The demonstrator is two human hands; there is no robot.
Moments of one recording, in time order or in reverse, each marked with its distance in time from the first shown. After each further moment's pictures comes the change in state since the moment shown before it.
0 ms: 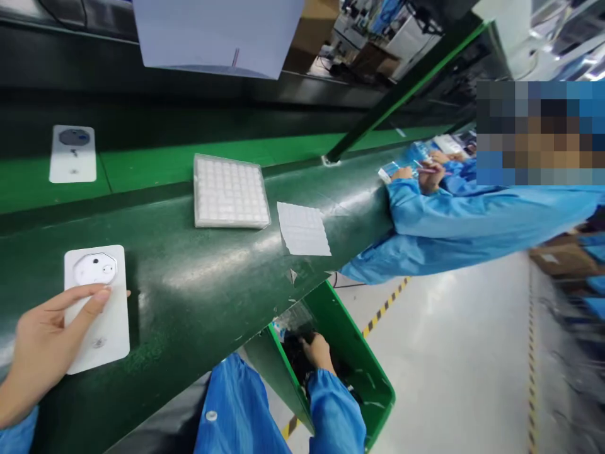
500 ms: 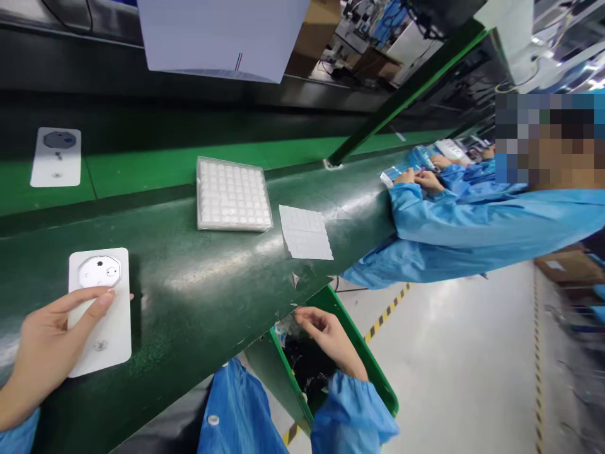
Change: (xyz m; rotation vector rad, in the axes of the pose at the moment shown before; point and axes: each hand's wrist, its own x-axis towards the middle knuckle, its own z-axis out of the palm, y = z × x) left_hand -0.001 0.002 0.000 -0.001 -0.025 -0.044; right_hand 0.004 -0.095 -0.043 0.006 -0.322 -0.074
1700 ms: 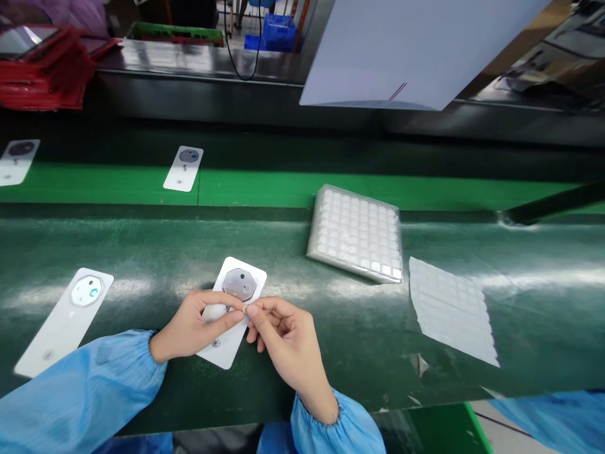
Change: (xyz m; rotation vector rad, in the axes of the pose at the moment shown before) left_hand -0.015 -0.006 0.003 -0.296 -0.375 0.310; right_hand -0.007 -0.220 0.191 0.432 -0.470 -0.375
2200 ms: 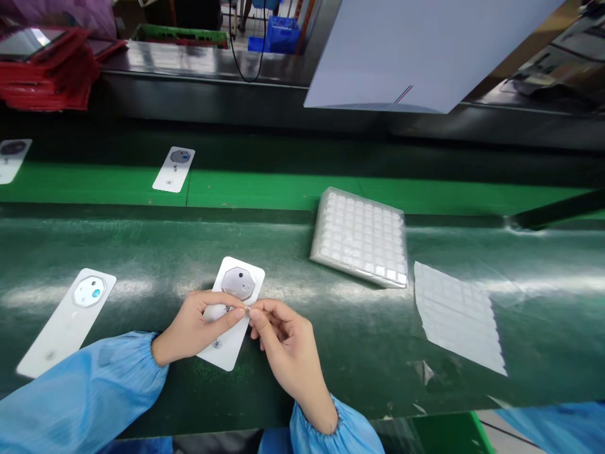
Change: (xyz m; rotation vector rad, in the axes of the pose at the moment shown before) left_hand -0.001 -0.003 0.001 0.024 0.058 -0.024; right_hand -0.001 0.003 0.003 -0.108 0.051 -0.050
